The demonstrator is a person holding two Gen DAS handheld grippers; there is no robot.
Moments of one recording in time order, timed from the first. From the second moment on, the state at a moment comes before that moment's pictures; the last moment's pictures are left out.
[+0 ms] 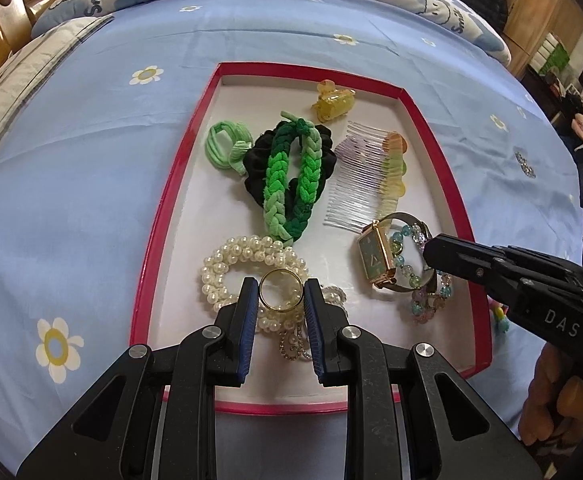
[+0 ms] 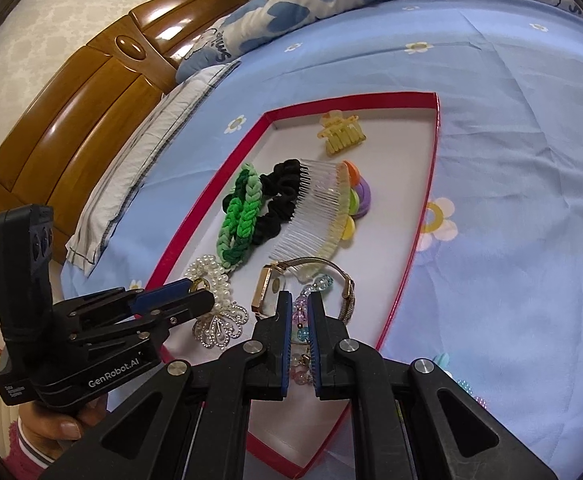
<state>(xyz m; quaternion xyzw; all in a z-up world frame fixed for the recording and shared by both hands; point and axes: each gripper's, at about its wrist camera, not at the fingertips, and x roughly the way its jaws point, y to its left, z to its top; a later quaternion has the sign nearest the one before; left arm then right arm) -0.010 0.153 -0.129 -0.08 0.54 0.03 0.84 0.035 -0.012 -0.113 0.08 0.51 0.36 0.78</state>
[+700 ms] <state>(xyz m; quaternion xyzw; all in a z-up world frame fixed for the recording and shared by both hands) -0.011 0.155 -0.129 -0.09 0.54 0.03 0.84 0.036 -0.013 -0.114 0.08 0.52 0.36 0.77</state>
